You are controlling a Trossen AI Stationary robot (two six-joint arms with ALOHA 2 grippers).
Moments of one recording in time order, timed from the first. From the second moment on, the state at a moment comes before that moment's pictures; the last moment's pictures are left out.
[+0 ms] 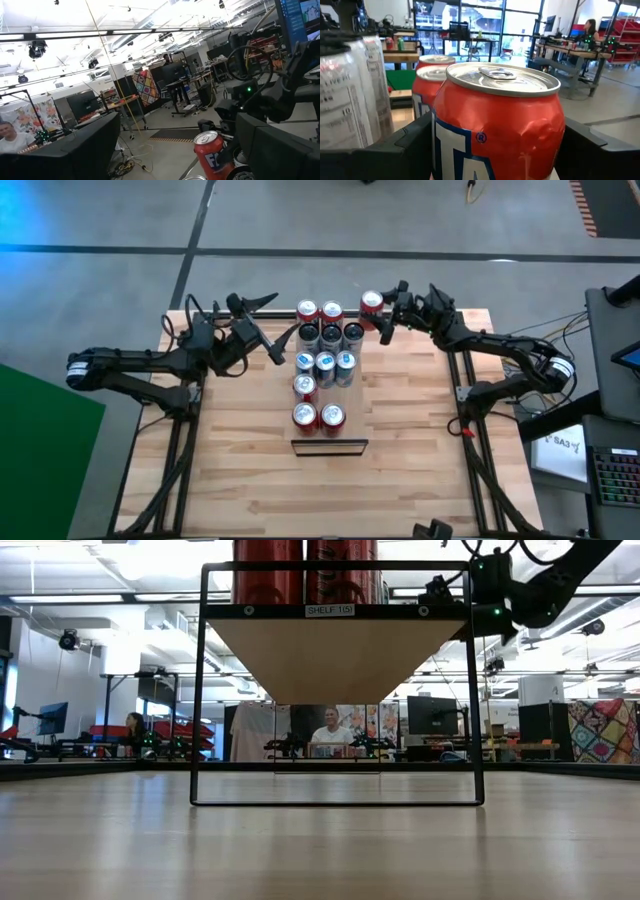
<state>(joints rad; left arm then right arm) 0.08 1.10 0.89 0.54 -0.51 0.51 -0.75 1.32 0.66 0.72 -0.43 -0.08</state>
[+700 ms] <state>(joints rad) 0.08 1.10 0.89 0.54 -0.51 0.50 -0.73 1.33 0.66 0.72 -0.35 0.03</state>
